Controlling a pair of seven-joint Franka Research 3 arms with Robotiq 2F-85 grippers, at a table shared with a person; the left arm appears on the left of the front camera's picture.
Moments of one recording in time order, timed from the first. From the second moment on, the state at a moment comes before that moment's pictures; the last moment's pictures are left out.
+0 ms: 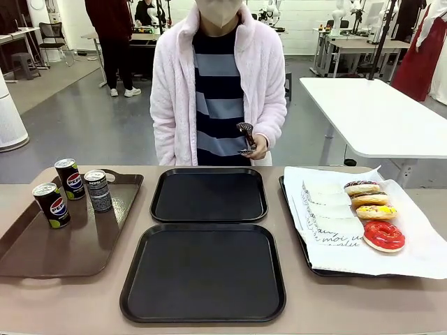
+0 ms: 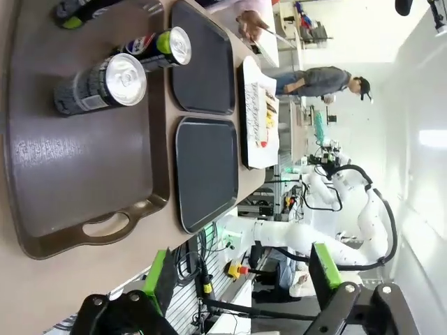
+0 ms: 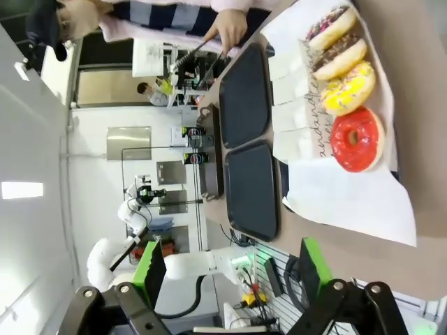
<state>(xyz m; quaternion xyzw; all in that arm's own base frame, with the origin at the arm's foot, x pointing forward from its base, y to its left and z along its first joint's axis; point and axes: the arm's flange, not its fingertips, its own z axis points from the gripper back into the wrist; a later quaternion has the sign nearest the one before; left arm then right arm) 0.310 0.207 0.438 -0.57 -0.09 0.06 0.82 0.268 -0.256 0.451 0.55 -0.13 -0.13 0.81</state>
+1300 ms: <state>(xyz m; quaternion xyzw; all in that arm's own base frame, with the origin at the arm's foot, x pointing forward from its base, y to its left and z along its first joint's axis) 0.311 0.209 0.438 -0.55 -0.08 0.06 0.83 0.265 -0.259 0.448 0.54 -0.13 -0.11 0.82</state>
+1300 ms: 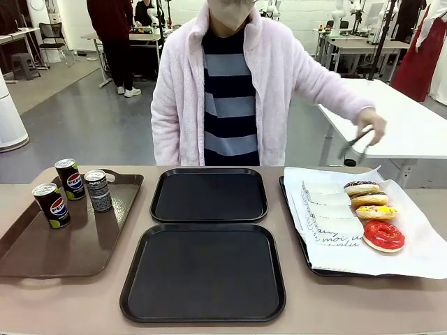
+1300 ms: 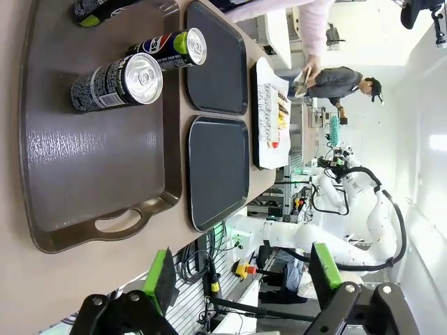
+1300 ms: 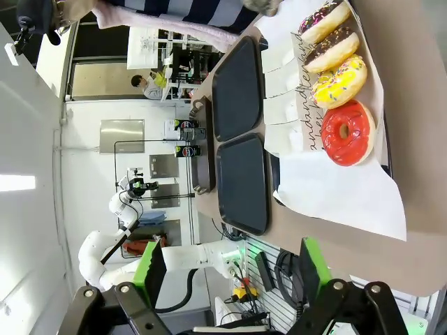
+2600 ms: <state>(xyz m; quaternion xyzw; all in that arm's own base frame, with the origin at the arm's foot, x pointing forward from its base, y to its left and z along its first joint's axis) 0.417 0.035 0.500 -0.02 0.04 0.04 1.00 0.265 -0.259 0.447 0.54 -0.13 -0.12 0.82</state>
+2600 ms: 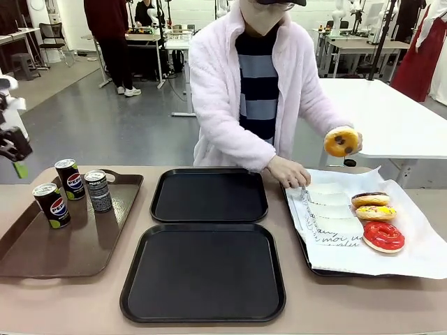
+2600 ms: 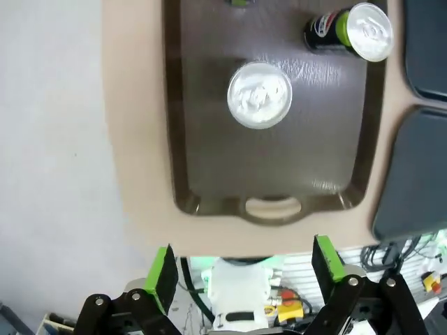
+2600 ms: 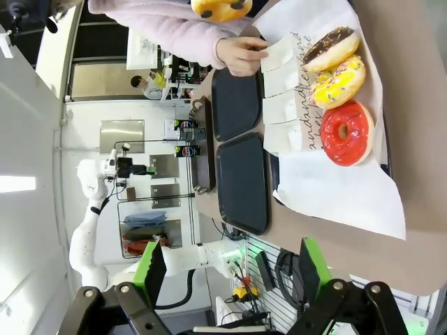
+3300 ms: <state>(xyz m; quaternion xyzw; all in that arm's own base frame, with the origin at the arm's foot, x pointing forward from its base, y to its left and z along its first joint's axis) 0.447 0.019 0.443 -0.02 0.00 0.04 1.00 0.265 -0.259 0.447 0.54 -0.13 -0.12 0.82</state>
